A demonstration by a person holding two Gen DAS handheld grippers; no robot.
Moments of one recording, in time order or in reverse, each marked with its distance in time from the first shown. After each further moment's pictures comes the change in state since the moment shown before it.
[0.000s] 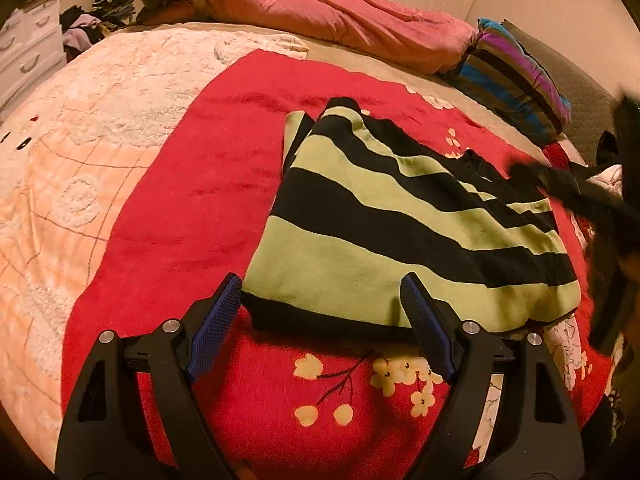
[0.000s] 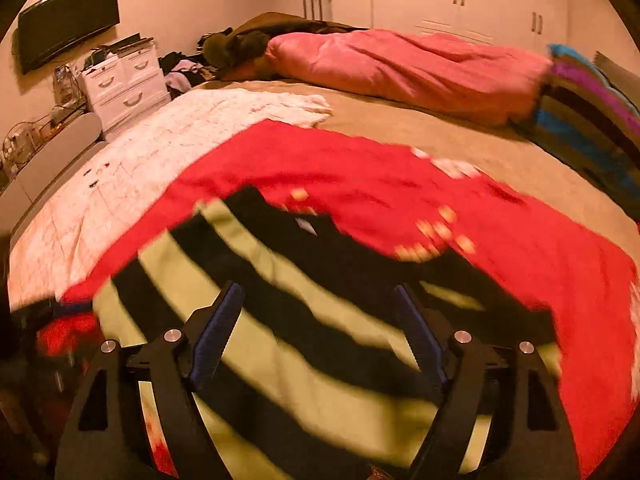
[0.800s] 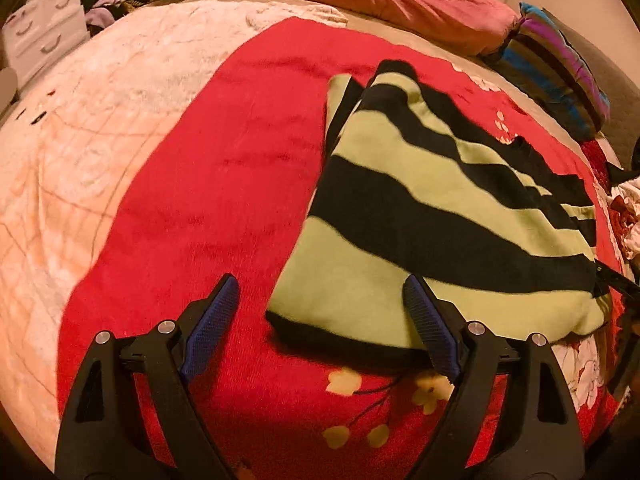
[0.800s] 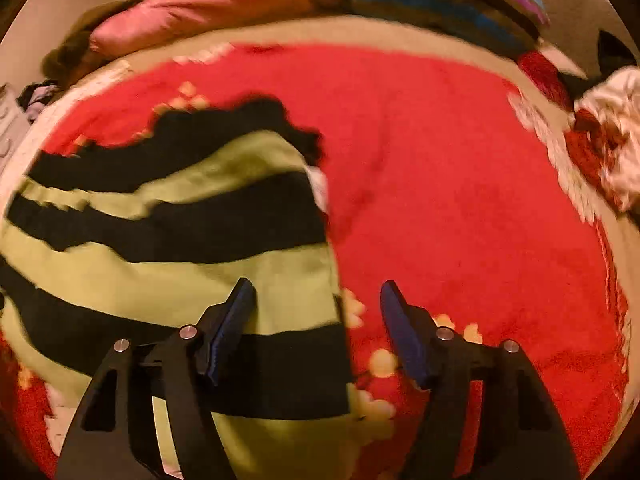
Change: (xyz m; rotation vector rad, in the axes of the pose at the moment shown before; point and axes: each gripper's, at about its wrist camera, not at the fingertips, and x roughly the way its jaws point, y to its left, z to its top) left arm 0.034 0.012 -0.002 -0.056 0.091 0.122; right arm -0.009 -0.157 -0.124 0.401 0.210 -0.323
